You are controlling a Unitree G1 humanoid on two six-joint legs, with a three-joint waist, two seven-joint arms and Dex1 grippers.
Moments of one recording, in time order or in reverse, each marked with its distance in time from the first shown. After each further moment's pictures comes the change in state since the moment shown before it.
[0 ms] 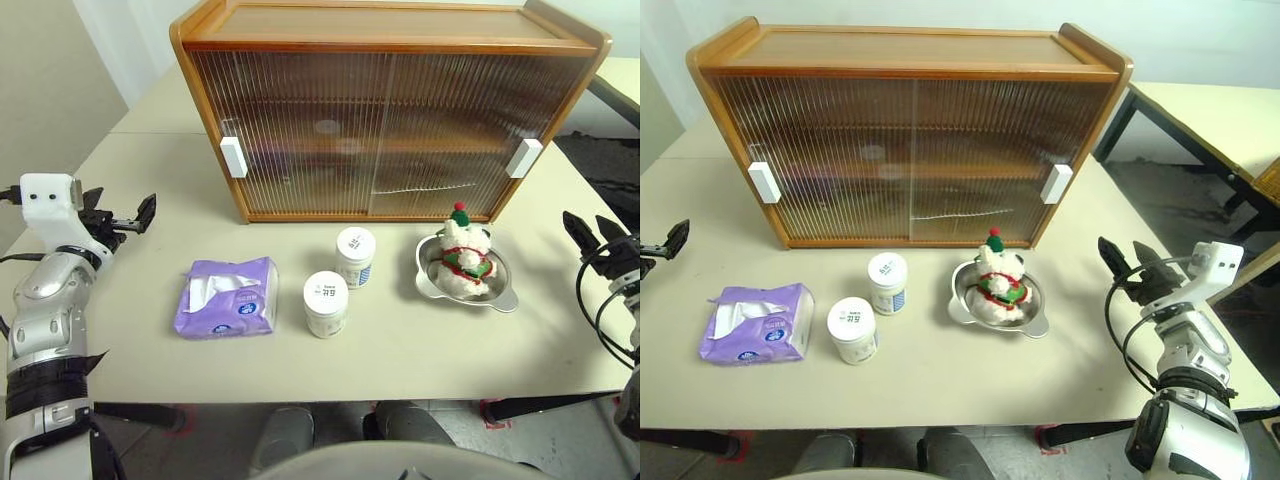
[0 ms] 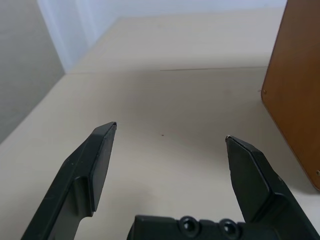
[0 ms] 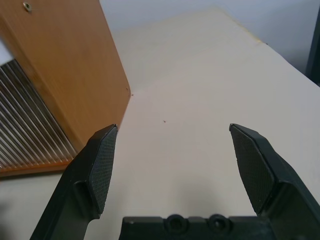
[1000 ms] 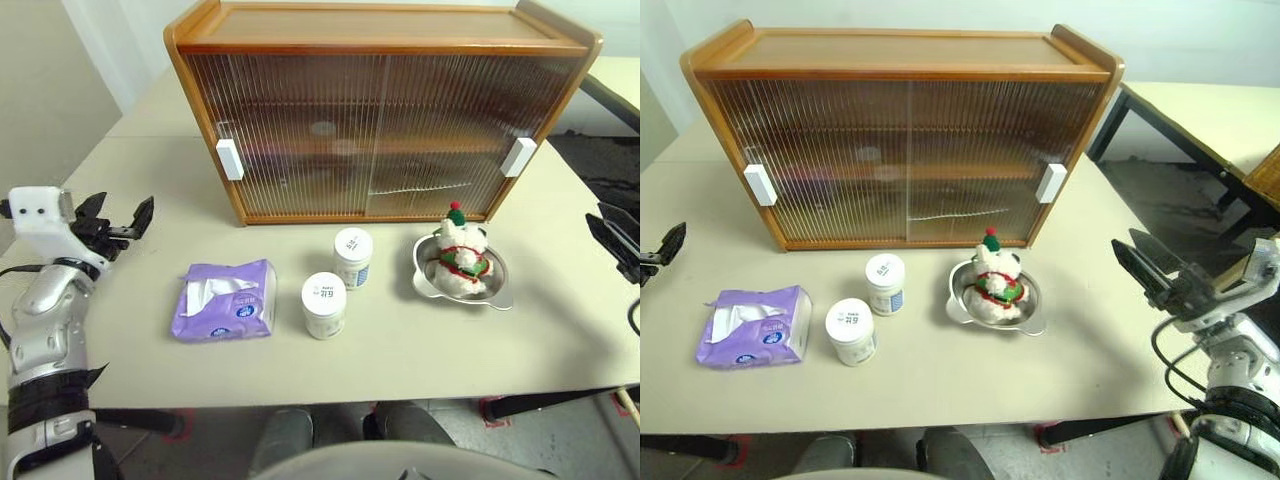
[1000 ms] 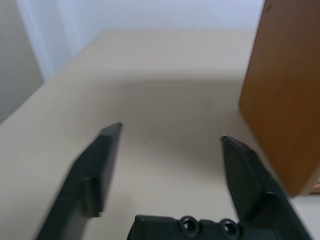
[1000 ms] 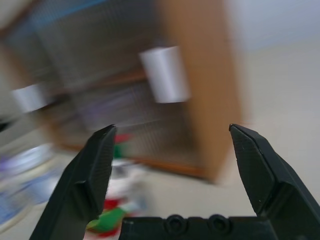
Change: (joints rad) left arm 0.070 -0.029 0.055 -0.047 -0.099 -0.088 -0.098; right arm 0.261 -0.087 -0.008 -0.545 0.267 0.483 0.513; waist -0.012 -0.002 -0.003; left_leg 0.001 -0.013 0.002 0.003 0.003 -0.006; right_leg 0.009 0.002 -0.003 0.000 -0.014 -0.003
